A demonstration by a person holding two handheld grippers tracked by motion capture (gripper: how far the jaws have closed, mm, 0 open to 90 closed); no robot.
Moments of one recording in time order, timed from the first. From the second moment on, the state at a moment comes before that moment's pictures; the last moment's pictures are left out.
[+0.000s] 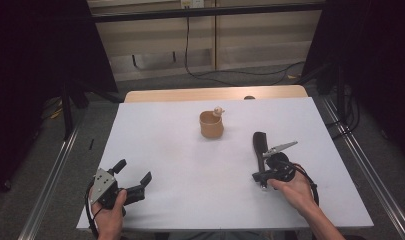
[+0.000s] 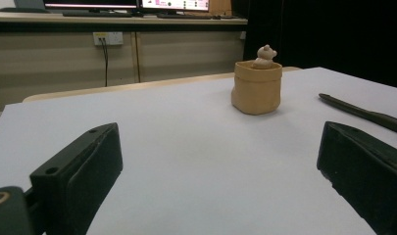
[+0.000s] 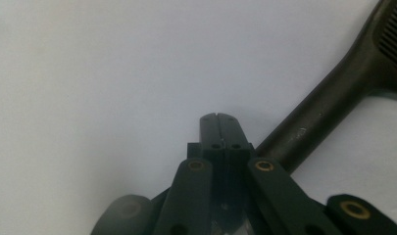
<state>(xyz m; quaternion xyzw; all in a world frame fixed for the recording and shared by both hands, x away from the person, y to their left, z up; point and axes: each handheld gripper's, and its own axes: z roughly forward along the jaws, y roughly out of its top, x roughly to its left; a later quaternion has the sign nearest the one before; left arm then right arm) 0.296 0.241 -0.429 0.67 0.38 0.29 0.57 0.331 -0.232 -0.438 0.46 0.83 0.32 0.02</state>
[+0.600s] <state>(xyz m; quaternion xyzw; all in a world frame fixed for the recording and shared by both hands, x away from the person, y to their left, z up) 0.297 0.238 -0.430 0.68 0.37 0.29 0.57 0.317 -0.242 -0.434 0.44 0.82 0.36 0.01</state>
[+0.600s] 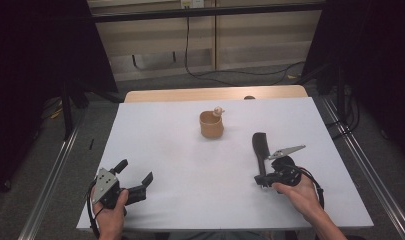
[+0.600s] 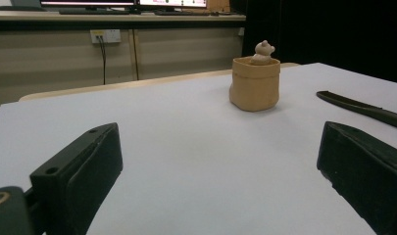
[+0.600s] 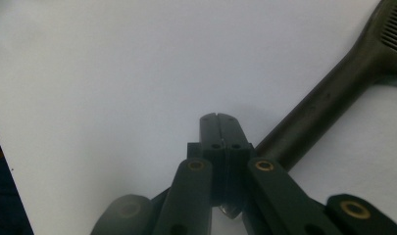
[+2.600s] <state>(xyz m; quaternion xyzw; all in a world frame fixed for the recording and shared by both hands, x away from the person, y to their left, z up) 0.298 0.239 -0.429 0.67 0.37 0.28 0.57 0.304 -0.271 -0.411 0.42 0.78 0.45 0.09</state>
